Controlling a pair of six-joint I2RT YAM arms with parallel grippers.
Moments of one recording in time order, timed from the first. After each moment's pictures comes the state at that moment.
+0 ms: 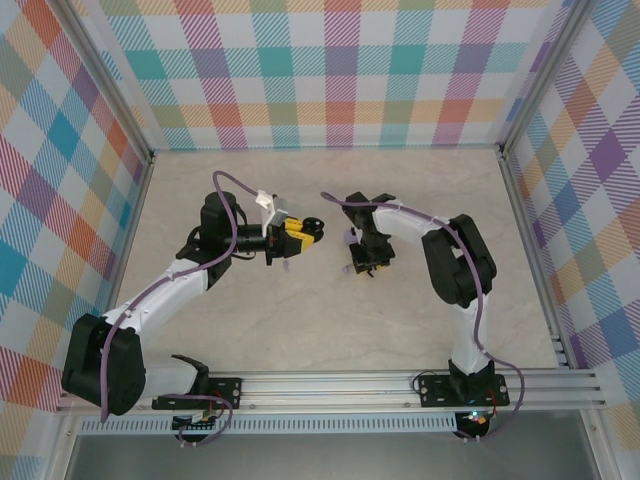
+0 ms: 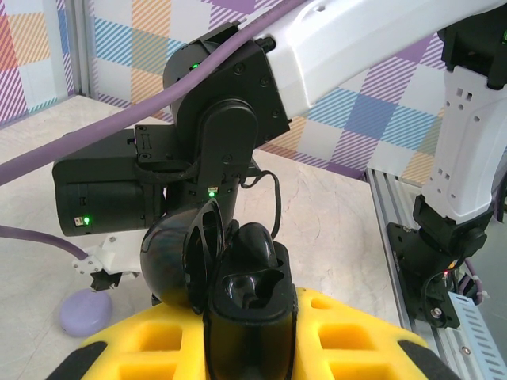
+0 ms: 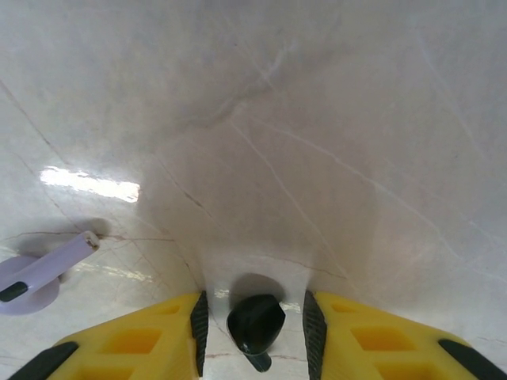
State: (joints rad) left arm -0.37 1.27 0.81 0.18 1.00 0.05; right arm 0.57 2.05 1.47 -1.01 -0.01 0.27
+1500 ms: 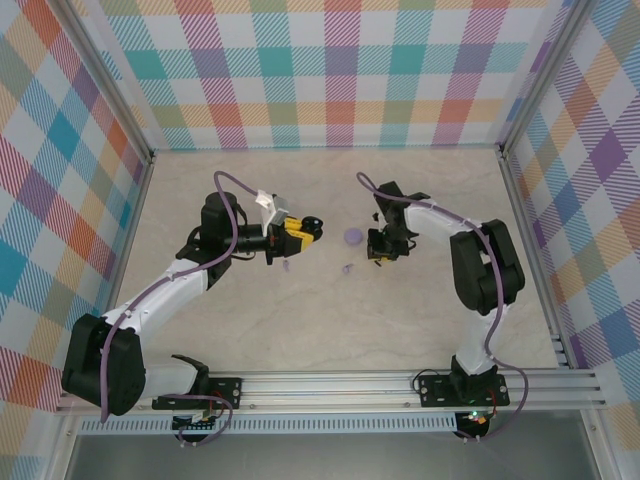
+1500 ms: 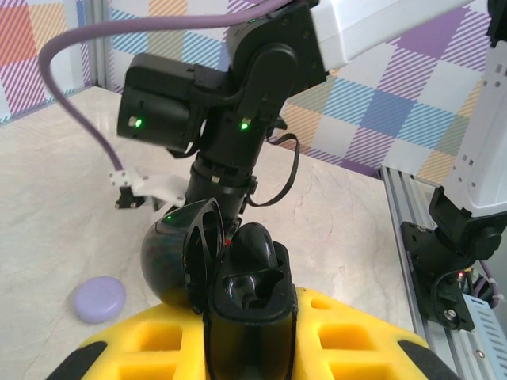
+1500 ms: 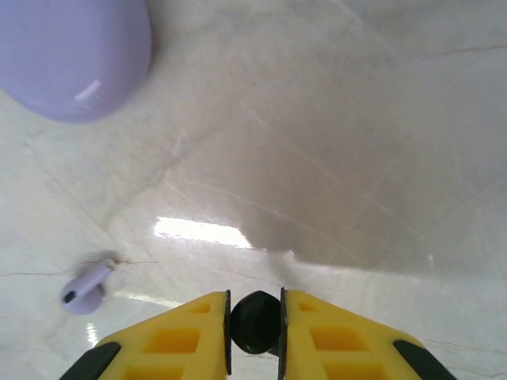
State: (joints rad) left arm -0.37 1.27 0.81 0.15 0.95 0.06; right arm 0.40 1.90 1.31 -0.80 -0.22 0.39
